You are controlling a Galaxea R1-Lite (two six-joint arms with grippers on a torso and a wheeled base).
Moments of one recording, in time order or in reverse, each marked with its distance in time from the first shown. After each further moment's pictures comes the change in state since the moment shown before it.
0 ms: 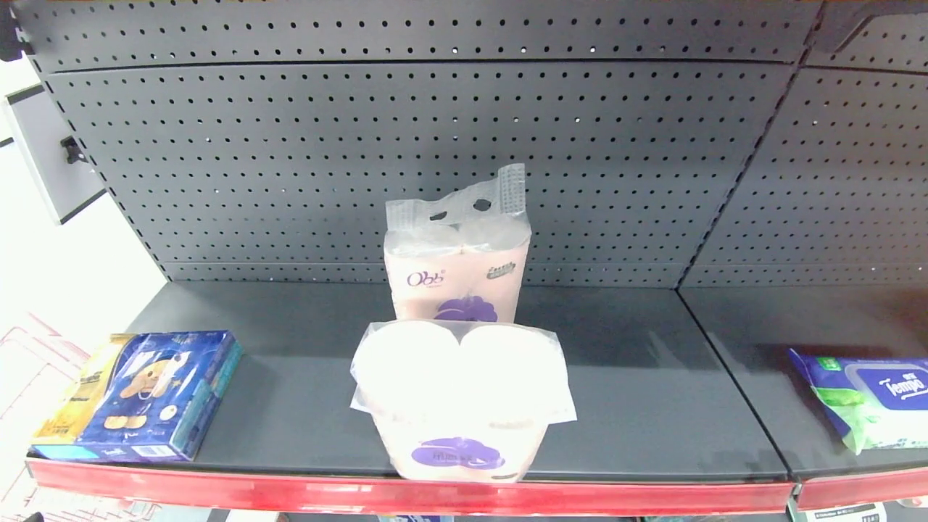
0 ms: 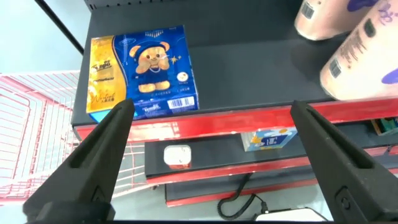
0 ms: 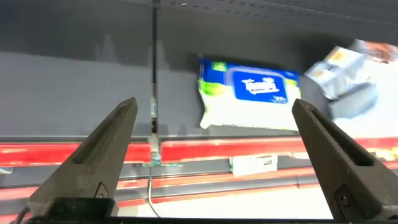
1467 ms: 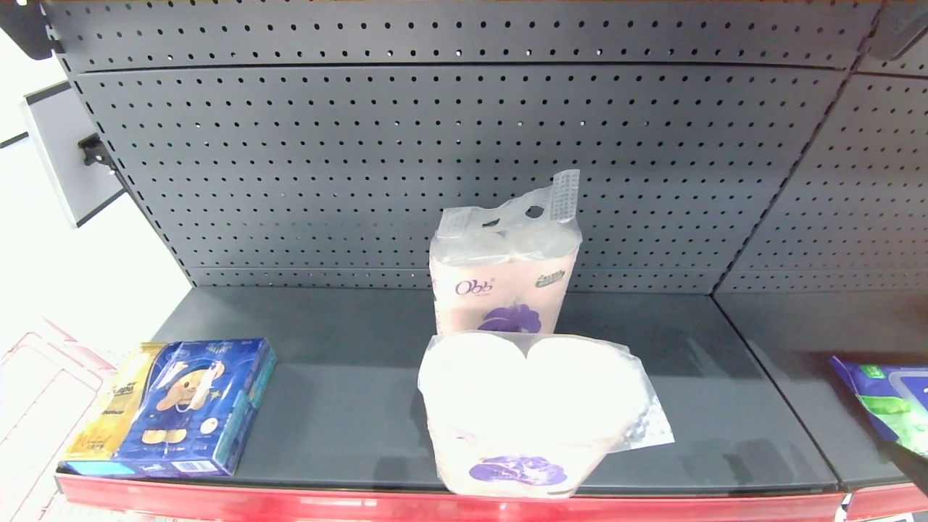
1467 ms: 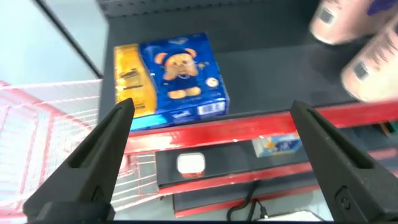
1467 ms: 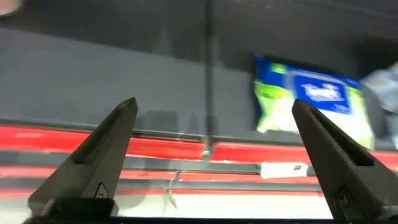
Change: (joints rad) left arm -0.030 -0.046 0.026 -0.005 -0.044 0.019; right arm 0.013 0.105 0.003 0.001 0.134 0.017
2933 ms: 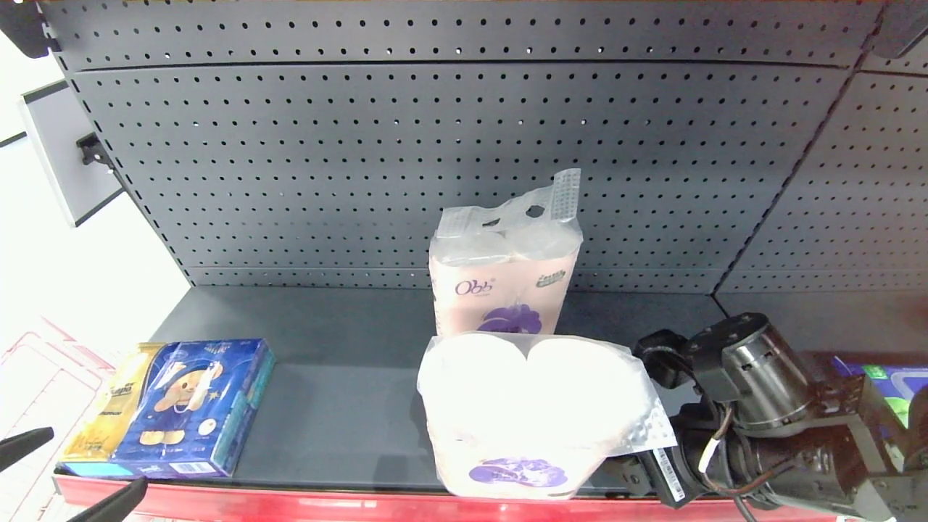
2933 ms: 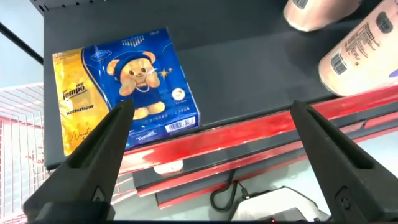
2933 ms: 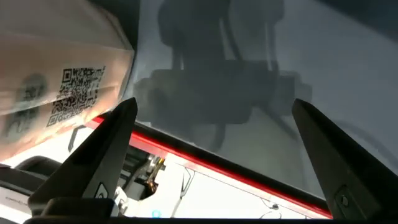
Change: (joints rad) left arm -0.020 0.265 0.051 -0.213 -0.086 -0.023; right arm 0.498 0.911 -0.229 -0.121 0.032 0.319
